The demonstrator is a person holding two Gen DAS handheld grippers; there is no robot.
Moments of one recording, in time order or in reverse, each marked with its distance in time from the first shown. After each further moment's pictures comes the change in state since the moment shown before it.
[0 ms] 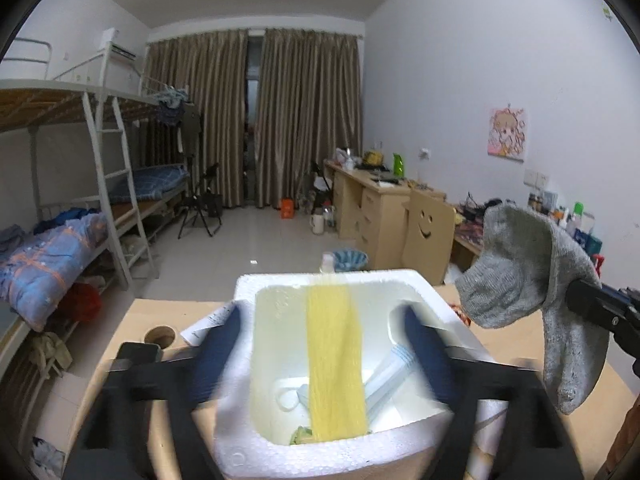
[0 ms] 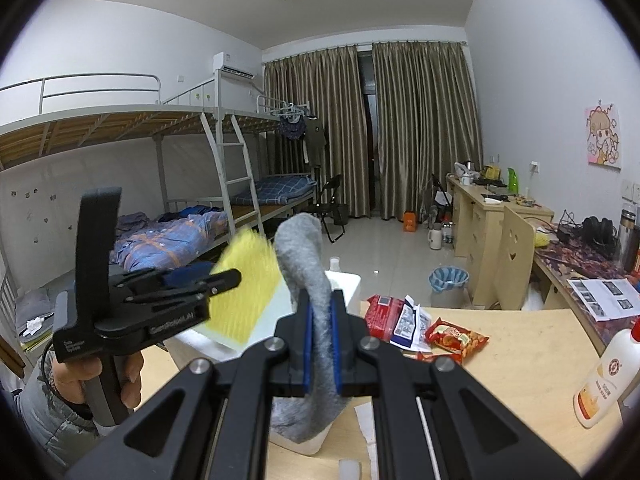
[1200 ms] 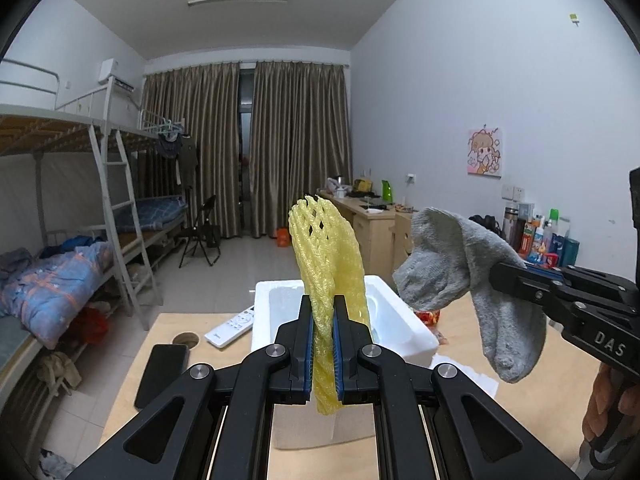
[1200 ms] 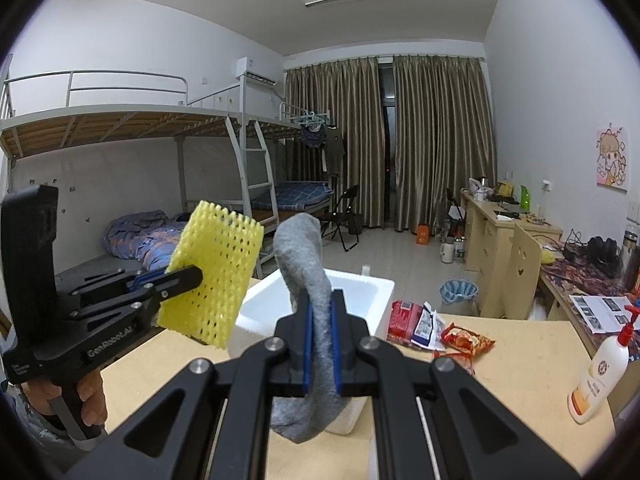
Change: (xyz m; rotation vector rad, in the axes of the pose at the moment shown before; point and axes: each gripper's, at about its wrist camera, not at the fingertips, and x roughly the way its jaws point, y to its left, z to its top) left arm -0.133 -0.018 -0.024 0.044 -0.124 -0.008; right arm -0.044 0.025 -0.003 -0.056 -0.031 0.050
